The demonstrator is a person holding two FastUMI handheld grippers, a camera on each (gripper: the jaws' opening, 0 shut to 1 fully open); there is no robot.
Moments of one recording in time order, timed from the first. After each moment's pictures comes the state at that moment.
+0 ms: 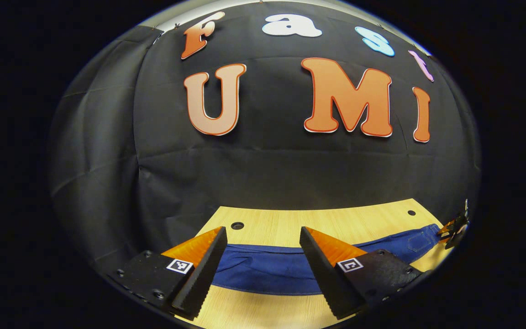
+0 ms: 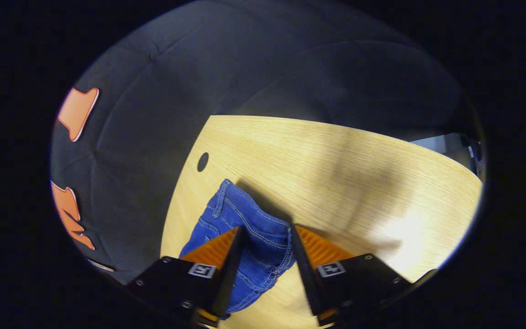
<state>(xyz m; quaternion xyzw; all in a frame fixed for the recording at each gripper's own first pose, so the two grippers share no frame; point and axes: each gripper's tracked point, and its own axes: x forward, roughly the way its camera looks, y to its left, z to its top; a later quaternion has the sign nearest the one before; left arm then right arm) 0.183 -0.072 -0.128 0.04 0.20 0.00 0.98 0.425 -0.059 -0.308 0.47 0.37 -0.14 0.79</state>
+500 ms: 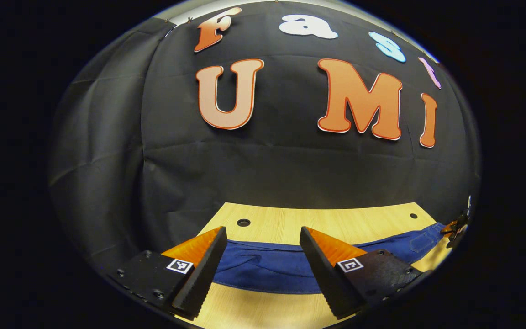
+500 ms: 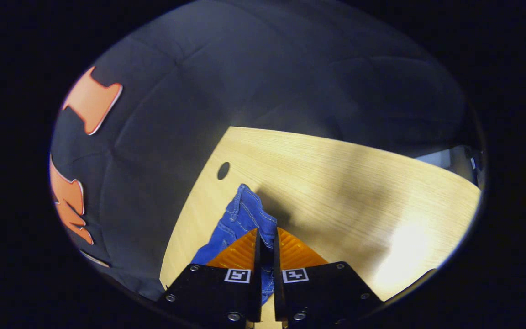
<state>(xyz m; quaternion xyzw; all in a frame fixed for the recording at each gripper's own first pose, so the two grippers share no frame) 0.181 -0.064 -0.130 0.02 0.20 0.00 0.98 0.435 -0.044 -0.244 0.44 0.30 -0.12 0.84</state>
